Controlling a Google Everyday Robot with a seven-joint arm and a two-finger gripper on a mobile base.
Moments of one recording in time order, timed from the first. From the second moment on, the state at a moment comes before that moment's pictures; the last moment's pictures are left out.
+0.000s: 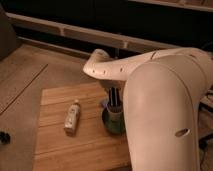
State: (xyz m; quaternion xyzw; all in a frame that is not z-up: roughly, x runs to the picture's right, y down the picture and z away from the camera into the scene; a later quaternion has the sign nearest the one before) arm 0.053 0.001 0.812 -0.05 0.26 0.60 0.75
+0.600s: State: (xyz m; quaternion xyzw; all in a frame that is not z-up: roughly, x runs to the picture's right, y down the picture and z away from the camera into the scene) arm 0.052 0.004 0.804 -0.05 0.25 0.60 0.76
